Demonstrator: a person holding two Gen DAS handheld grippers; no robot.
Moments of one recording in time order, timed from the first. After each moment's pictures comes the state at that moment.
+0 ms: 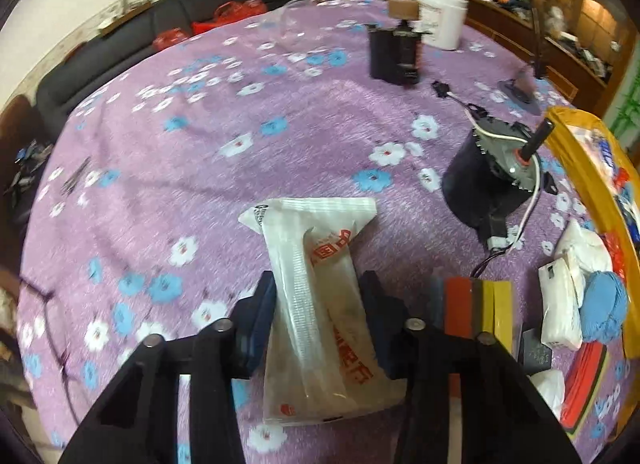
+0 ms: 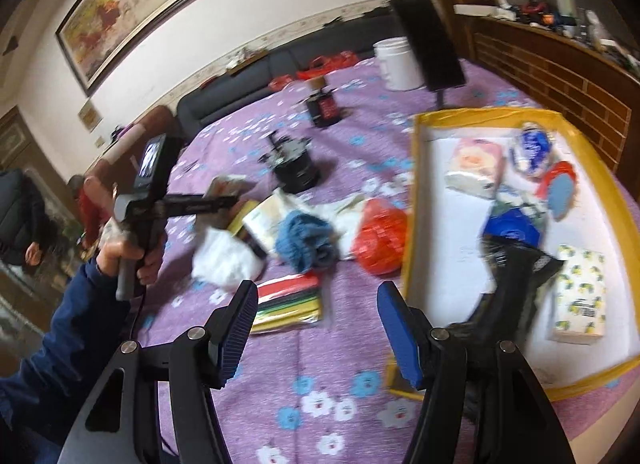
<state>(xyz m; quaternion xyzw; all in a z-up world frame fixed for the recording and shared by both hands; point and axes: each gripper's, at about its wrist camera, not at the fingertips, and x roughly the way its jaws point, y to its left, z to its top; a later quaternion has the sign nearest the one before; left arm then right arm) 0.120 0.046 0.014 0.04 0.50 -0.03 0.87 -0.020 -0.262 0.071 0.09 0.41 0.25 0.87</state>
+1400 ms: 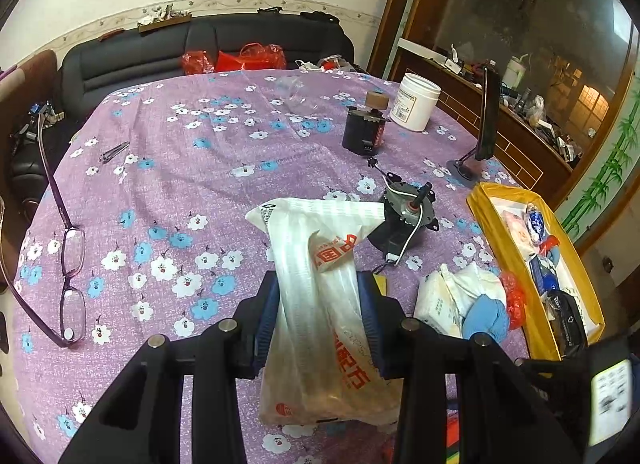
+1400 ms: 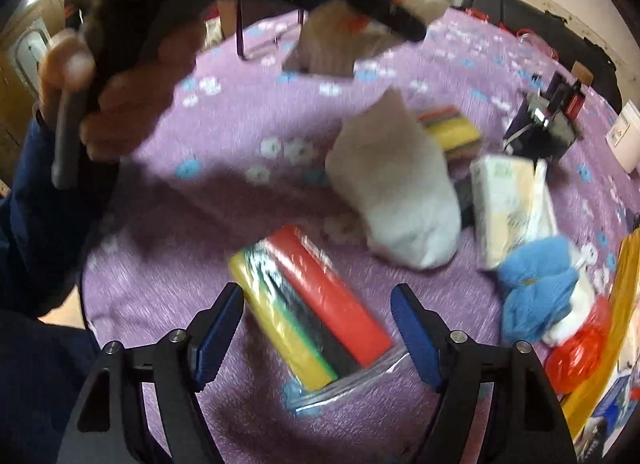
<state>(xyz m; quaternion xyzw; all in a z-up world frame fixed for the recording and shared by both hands) 0.038 0.047 0.077 -0.08 0.40 -0.05 0.91 -0.009 -0.102 0.009 -0.23 0.46 0.46 0.72</state>
